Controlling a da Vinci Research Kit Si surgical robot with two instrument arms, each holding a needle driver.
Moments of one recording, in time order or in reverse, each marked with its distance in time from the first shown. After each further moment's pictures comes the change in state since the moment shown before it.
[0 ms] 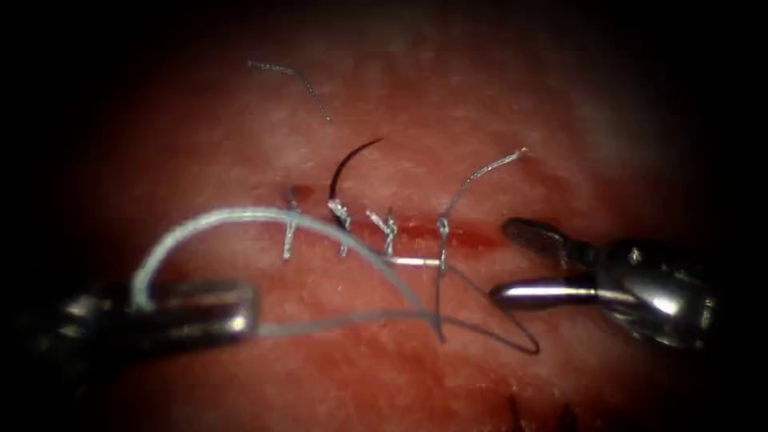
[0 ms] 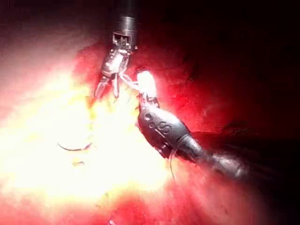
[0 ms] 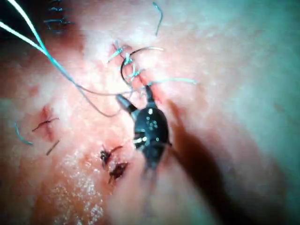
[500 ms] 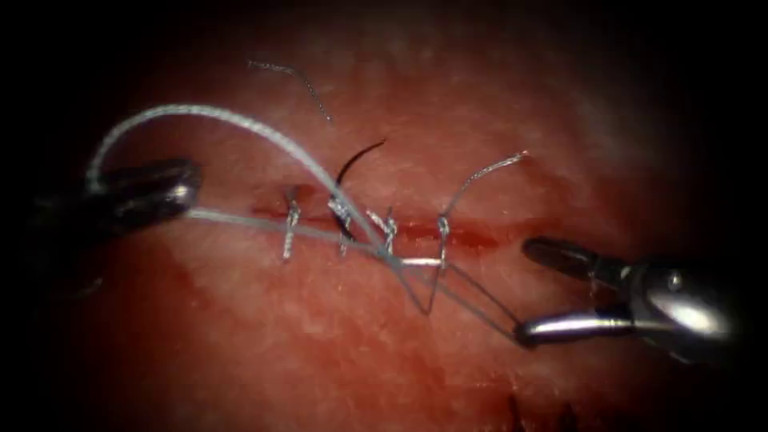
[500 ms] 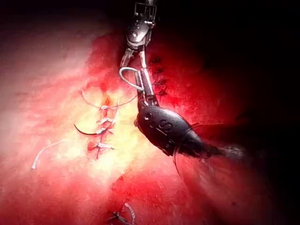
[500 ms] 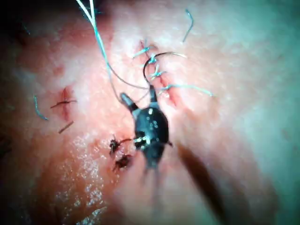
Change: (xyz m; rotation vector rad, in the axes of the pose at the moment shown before) right arm 0.005 -0.004 -0.003 0.097 -0.022 -0.207; left arm 0.000 -0.003 -0.002 0.074 0.018 0.028
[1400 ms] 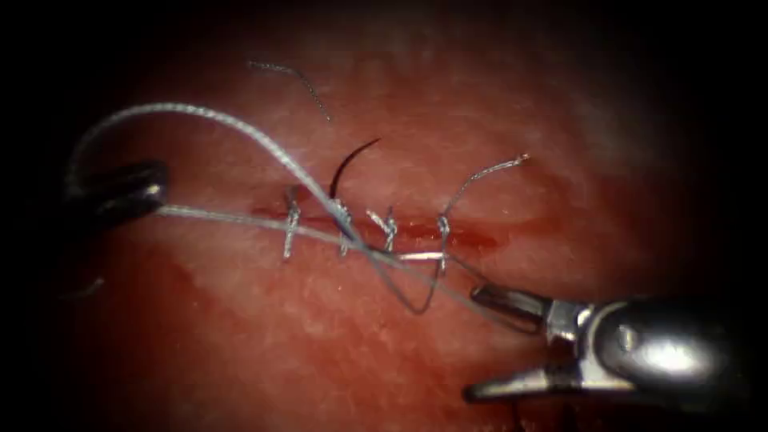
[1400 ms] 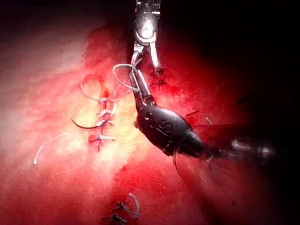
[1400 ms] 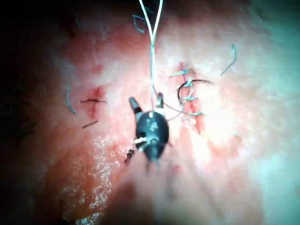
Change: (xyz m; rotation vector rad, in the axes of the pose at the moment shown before) right arm 0.000 -0.004 0.004 0.041 -0.185 -0.174; left arm -0.001 0.000 -0.002 0.023 -0.030 0.036
